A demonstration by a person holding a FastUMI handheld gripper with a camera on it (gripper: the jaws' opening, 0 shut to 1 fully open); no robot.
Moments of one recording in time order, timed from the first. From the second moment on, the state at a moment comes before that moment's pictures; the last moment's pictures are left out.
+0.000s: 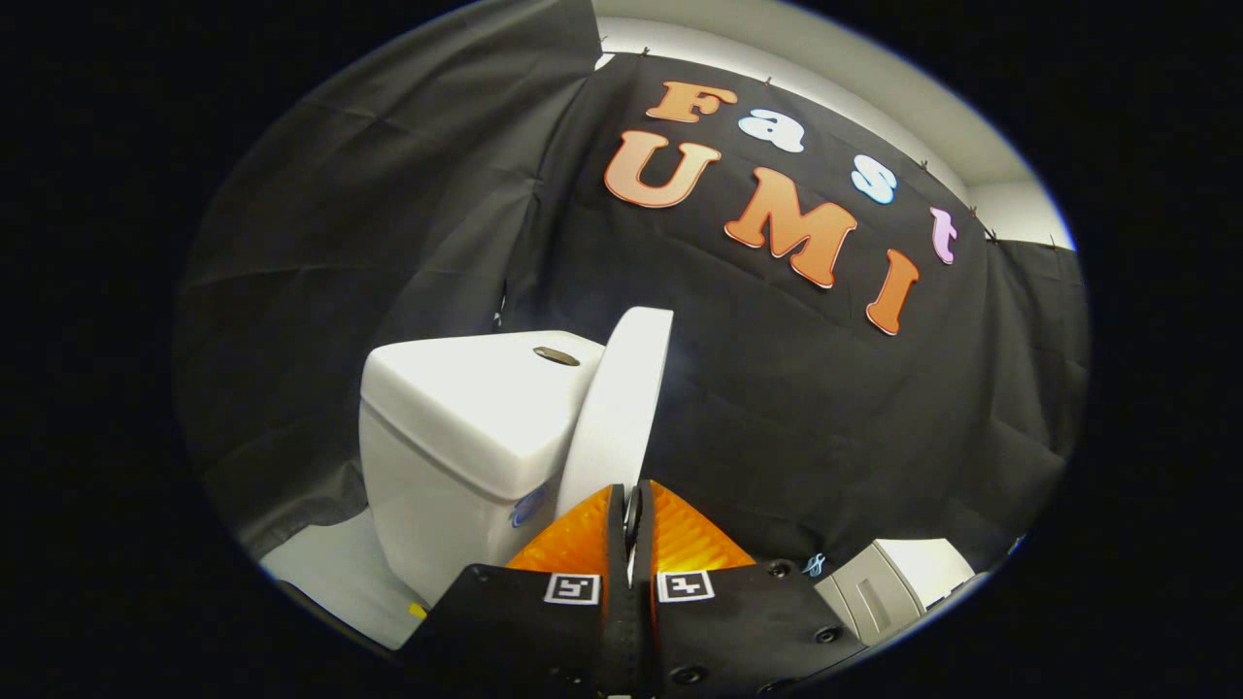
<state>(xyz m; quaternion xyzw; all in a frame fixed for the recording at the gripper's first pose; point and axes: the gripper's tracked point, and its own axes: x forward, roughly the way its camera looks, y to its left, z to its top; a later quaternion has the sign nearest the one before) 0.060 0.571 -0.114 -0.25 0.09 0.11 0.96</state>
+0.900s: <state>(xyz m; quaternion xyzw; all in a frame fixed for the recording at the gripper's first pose) 0.065 0.560 -0.093 -0.13 0.13 0.14 0.97</state>
